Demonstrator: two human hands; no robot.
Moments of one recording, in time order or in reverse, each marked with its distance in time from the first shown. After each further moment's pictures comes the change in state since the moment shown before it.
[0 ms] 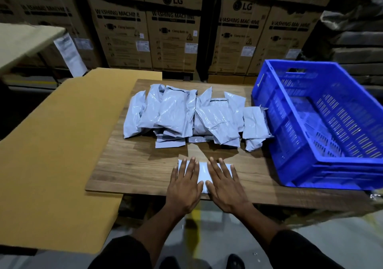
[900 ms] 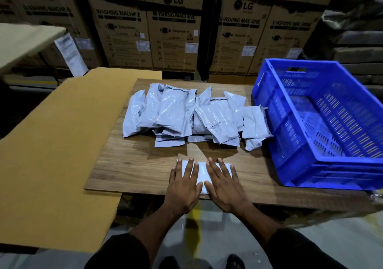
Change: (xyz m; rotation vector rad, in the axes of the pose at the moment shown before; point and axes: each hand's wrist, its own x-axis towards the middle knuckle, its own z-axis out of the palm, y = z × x) left_hand -0.003 -0.001 0.006 -0.061 -0.039 0.010; right_hand -0.001 0.004 0.002 -0.013 -0.011 -0.034
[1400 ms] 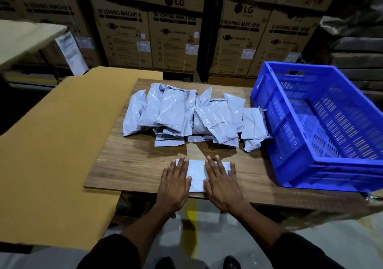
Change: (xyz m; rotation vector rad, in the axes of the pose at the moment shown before) left_hand -0.009 -0.019 0.001 -0.069 0.174 -0.083; right_hand 0.004 -0.016 -0.014 -0.081 0.056 -0.001
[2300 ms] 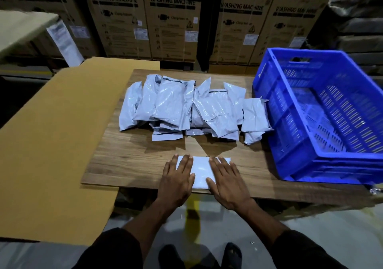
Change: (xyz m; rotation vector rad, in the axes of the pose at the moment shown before) left_hand 0.006 0.009 -0.001 0.112 -0.073 0.086; right_hand -0.016 0.024 0.021 0.093 0.004 0.021
